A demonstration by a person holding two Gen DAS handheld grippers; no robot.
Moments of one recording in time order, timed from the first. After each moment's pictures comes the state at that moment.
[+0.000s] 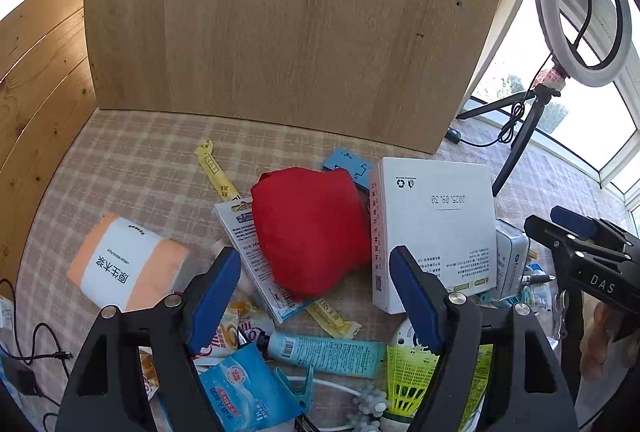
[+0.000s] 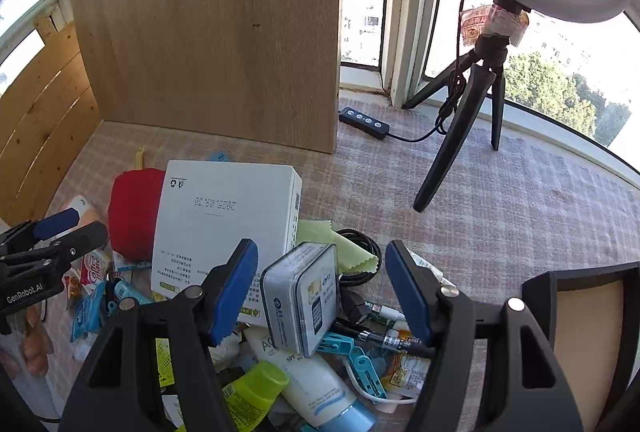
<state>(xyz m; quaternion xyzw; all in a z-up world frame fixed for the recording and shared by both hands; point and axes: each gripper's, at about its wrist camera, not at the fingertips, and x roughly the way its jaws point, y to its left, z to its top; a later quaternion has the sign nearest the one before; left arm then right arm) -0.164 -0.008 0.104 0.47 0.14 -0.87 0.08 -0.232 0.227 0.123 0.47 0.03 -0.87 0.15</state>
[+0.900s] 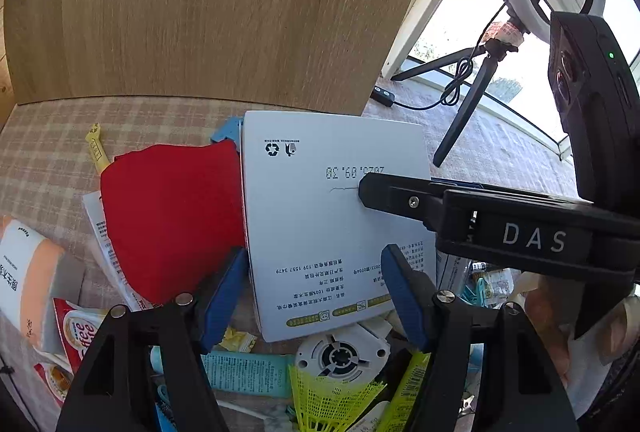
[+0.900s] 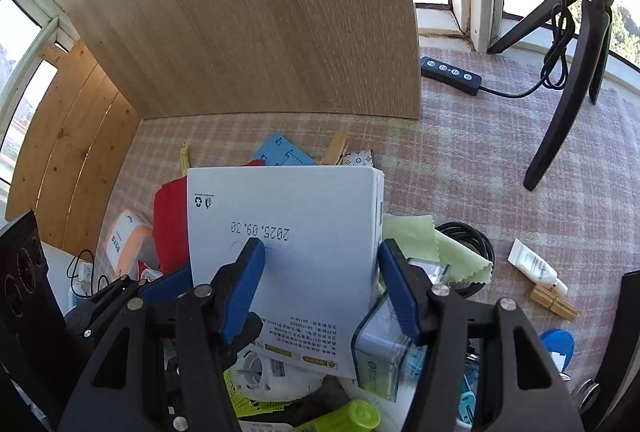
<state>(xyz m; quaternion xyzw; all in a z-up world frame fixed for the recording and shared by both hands) -0.196 0.047 0.087 0.49 0.17 -0.86 0.01 -0.267 0.195 0.079 0.55 -0.07 -0.80 0.24</state>
